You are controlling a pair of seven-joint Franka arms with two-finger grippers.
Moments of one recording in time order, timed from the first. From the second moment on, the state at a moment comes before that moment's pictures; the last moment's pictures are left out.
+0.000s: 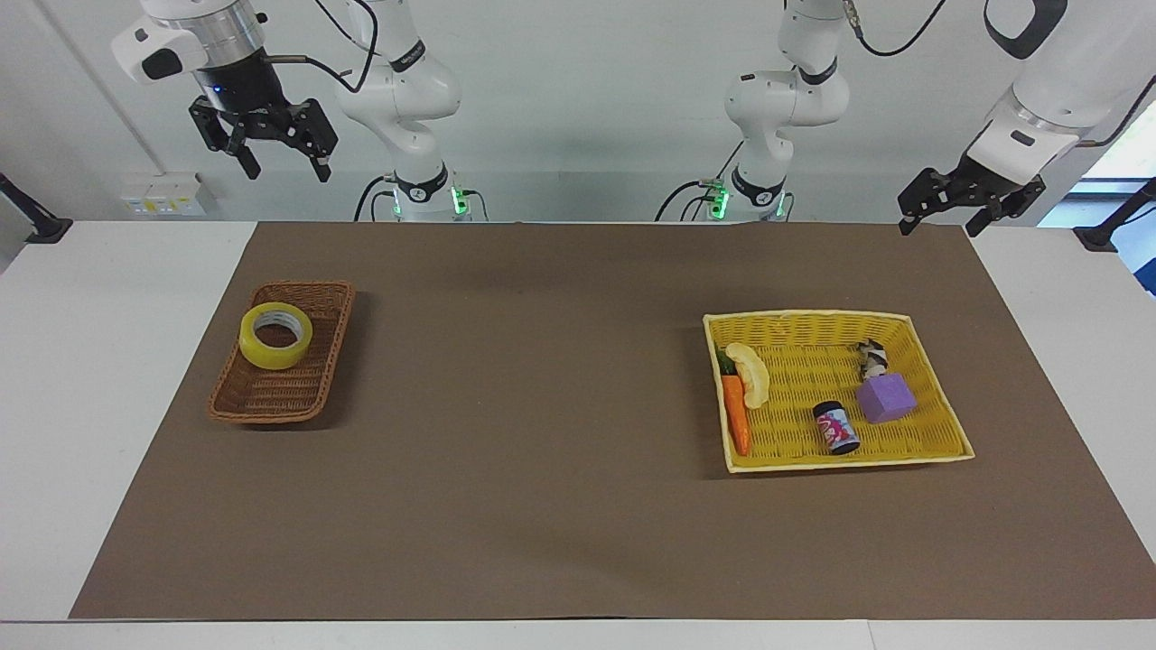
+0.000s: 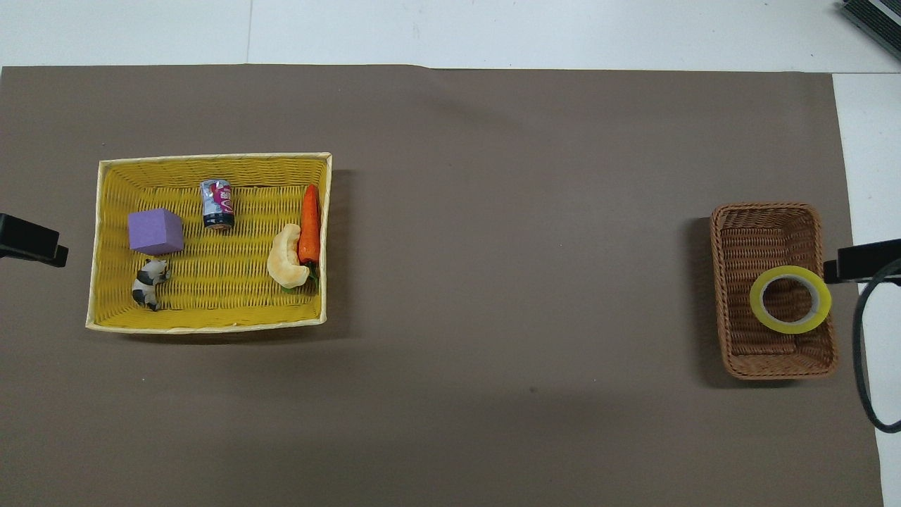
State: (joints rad) left arm -0.06 0.00 0.07 -1.51 0.00 1.42 0.10; right arm 0.07 -0.12 -0.08 -1.53 0.01 1.41 0.08
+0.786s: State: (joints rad) left arm -0.06 0.00 0.07 -1.51 0.00 1.42 0.10; right arm 0.06 -0.12 -0.08 -1.54 0.00 1.41 0.04
